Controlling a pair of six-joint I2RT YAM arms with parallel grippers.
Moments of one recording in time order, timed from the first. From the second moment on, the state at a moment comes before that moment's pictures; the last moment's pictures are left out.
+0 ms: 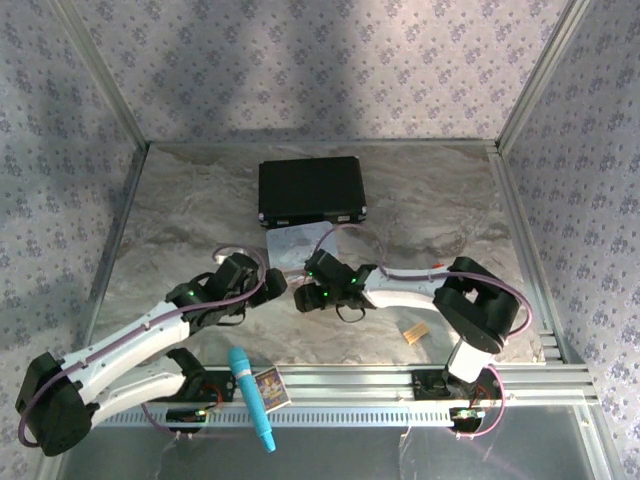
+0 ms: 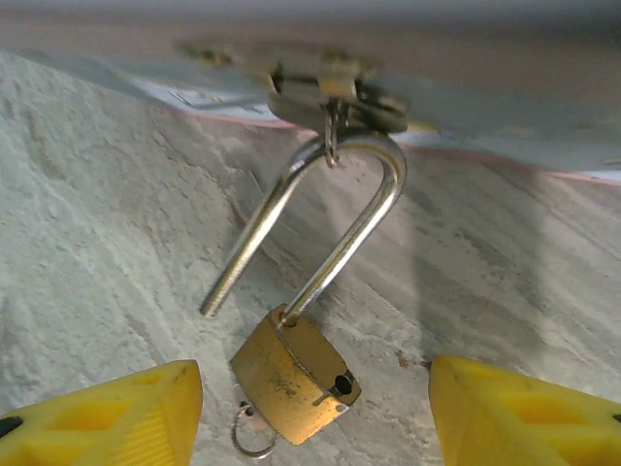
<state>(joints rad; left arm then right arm) -0.78 0.92 0.57 -0.55 -0.11 -1.07 0.99 1.70 0.89 -0.18 -0.04 0.67</state>
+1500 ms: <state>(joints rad) -0.89 1.49 1.01 -0.60 -0.39 0.00 0.86 1.71 0.49 0.61 -0.28 1.02</state>
